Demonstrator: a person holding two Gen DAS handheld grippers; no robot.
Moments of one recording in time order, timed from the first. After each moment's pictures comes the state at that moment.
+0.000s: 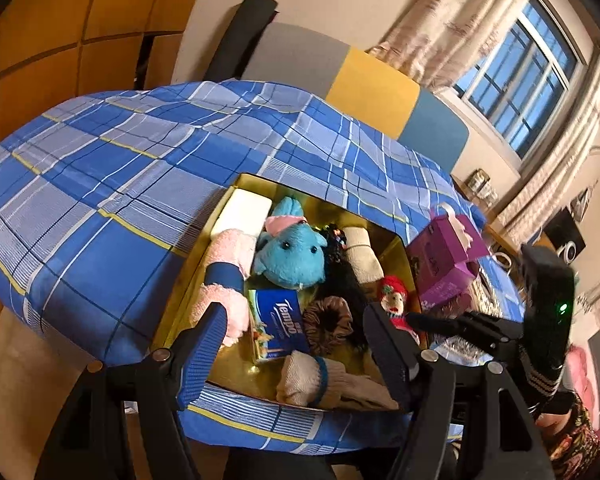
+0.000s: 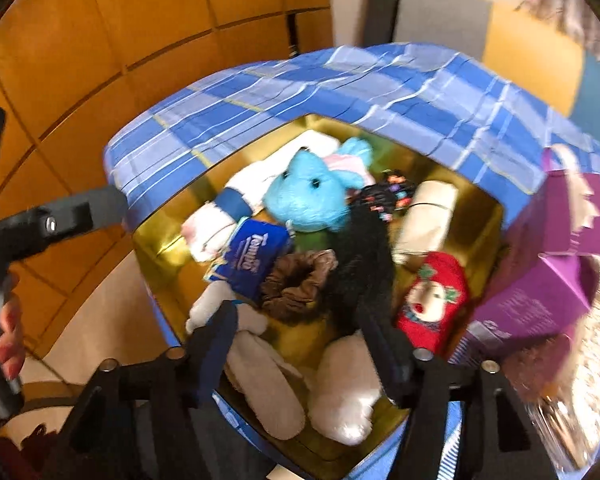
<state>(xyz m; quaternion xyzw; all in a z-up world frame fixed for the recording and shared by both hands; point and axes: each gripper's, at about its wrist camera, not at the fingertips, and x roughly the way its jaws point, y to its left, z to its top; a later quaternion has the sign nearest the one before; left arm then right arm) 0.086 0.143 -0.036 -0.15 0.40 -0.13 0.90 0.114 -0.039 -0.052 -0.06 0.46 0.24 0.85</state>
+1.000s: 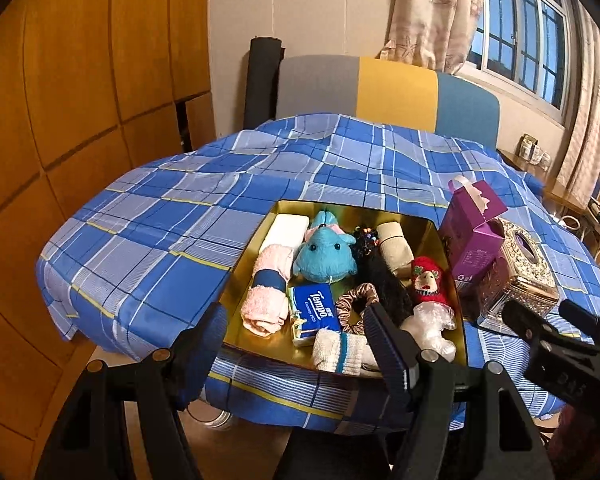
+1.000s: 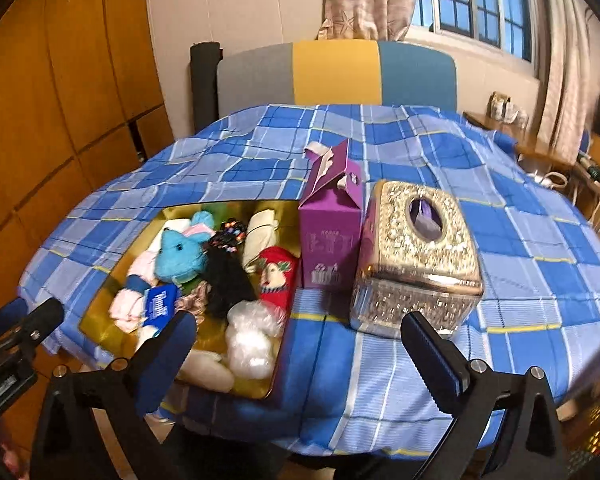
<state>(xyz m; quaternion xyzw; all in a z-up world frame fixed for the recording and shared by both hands) 0.021 0.090 -0.003 -0.01 0.35 0.00 0.94 0.014 -0.109 -0.005 0.07 0.36 -0.03 0.93</state>
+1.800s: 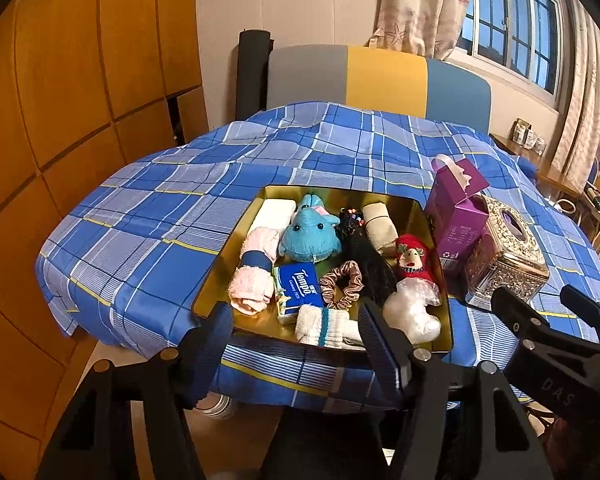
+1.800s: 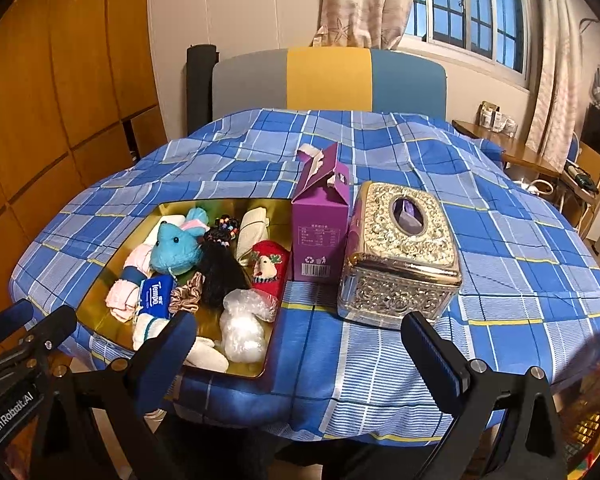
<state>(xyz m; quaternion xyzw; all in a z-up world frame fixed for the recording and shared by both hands) 0.006 0.072 -0.006 0.01 0.37 -0.02 0.93 -0.008 -0.102 -0.003 0.05 0.35 -0.05 0.93</state>
